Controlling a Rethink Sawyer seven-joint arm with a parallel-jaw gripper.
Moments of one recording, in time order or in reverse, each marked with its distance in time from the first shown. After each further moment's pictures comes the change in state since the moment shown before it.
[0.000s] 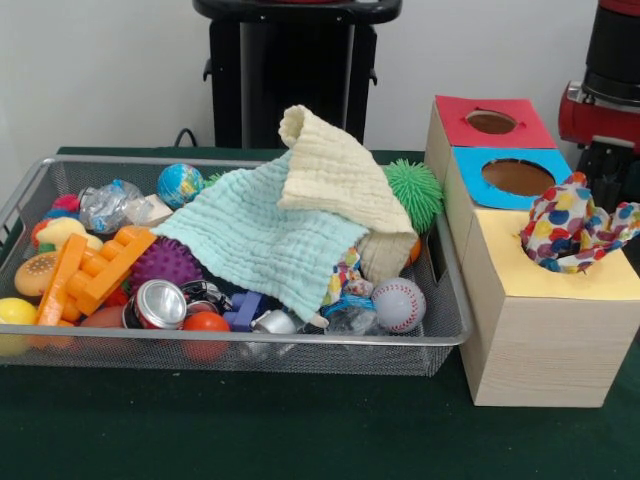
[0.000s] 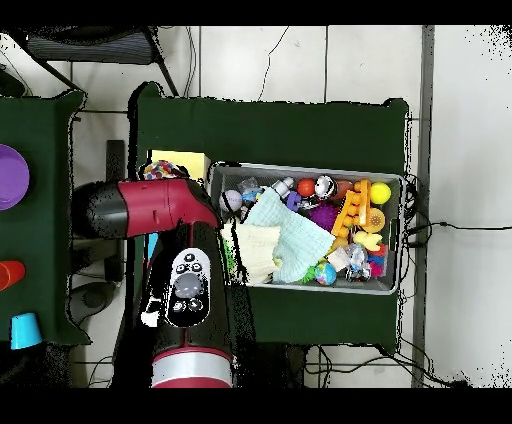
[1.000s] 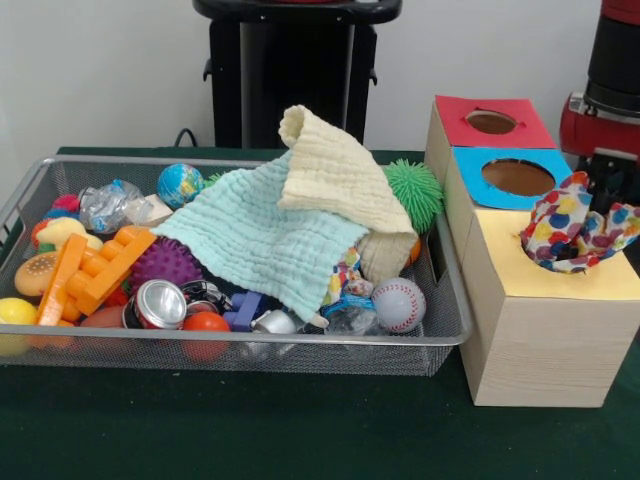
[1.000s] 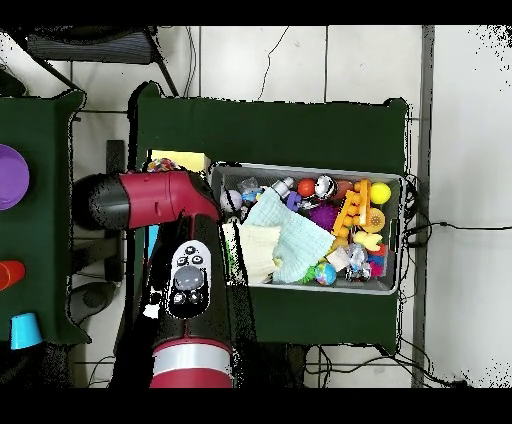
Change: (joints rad) arm 0.002 0.034 -0.017 -0.055 0.000 0.000 0.000
